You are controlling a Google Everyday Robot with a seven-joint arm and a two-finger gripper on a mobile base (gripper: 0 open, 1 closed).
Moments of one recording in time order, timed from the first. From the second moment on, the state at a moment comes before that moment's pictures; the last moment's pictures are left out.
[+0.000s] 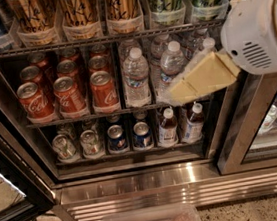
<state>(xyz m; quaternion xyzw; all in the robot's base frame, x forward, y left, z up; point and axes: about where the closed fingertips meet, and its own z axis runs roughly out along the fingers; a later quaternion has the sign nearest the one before) 0.438 -0.115 1.036 -0.40 0.80 -0.02 0.45</state>
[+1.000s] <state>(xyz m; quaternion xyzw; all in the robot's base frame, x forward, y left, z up) 0.444 -0.109 1.057 -0.35 0.79 -0.02 0.50</state>
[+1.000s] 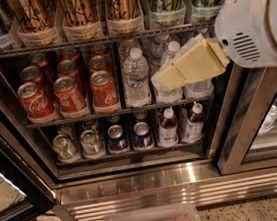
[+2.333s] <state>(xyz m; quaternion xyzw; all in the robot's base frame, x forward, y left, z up) 0.460 -0.055 1.059 -0.30 0.77 0.06 0.57</state>
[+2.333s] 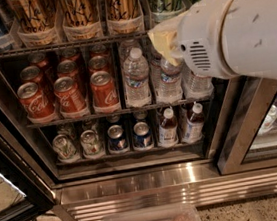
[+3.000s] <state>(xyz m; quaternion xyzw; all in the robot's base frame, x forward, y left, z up) 0.454 -0.036 1.071 -0.30 0.75 0.06 0.58</state>
